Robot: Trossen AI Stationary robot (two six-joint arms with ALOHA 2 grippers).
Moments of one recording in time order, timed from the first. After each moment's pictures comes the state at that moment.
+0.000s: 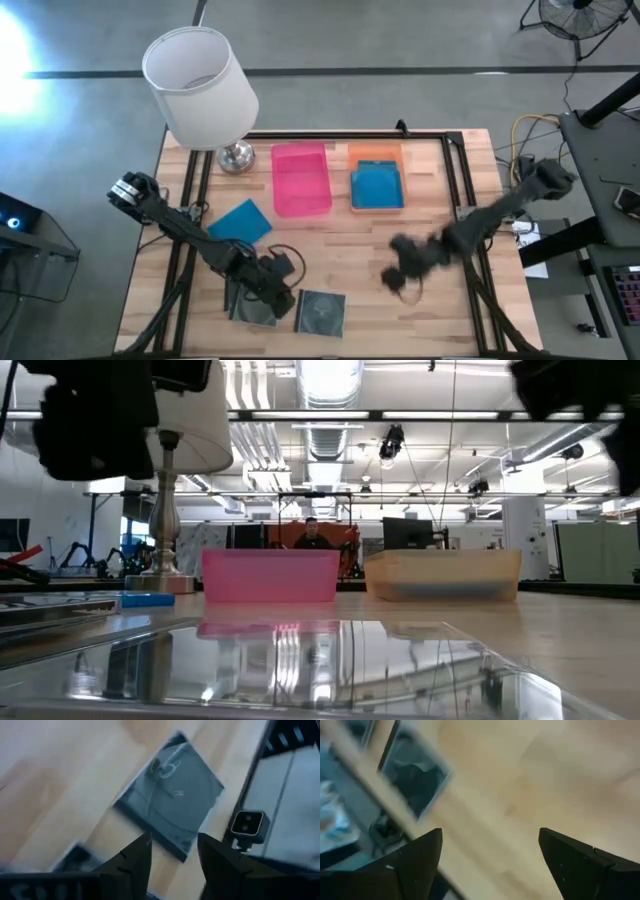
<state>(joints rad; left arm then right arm) -0.55 1.55 1.02 -0.31 -0.10 -1.18 0.54 1.35 0.88 -0.53 0.07 1.56</state>
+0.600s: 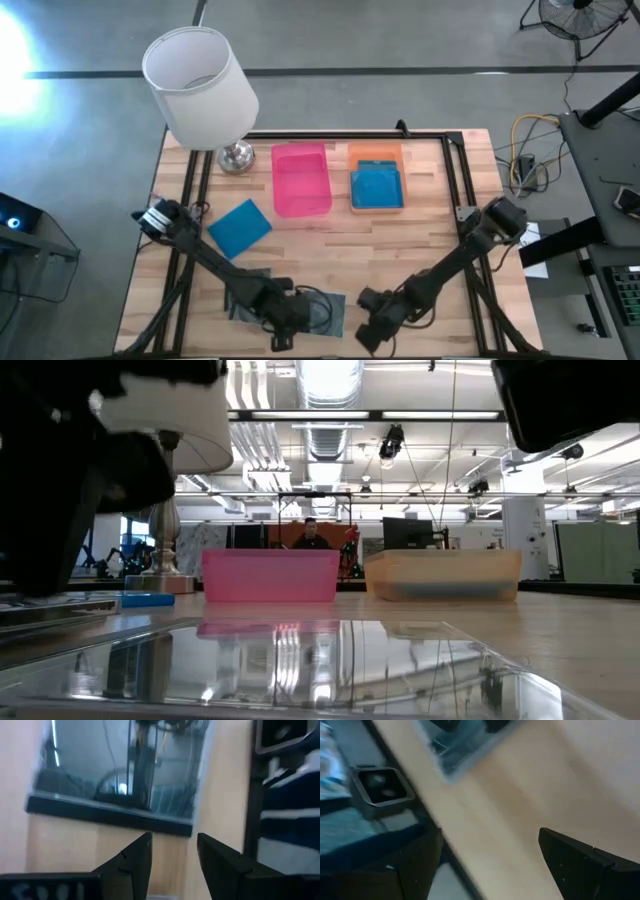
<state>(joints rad) -0.63 1.90 1.30 -0.47 0.02 -0.76 0.69 1.92 1.15 -0.19 0.02 1.49</state>
